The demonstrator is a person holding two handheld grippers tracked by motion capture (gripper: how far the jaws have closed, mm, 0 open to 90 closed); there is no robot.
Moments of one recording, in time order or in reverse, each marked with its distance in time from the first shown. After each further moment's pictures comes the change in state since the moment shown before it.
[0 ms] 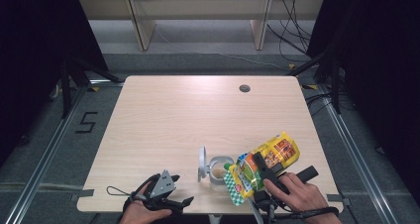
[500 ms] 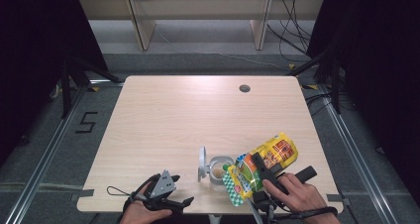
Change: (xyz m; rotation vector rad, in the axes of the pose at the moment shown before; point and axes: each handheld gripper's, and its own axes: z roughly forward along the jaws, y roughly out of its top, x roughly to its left) left arm -0.001 0.001 0.000 0.012 -0.006 0.011; right arm 0.001 0.002 0.001 -0.013 -0.002 0.001
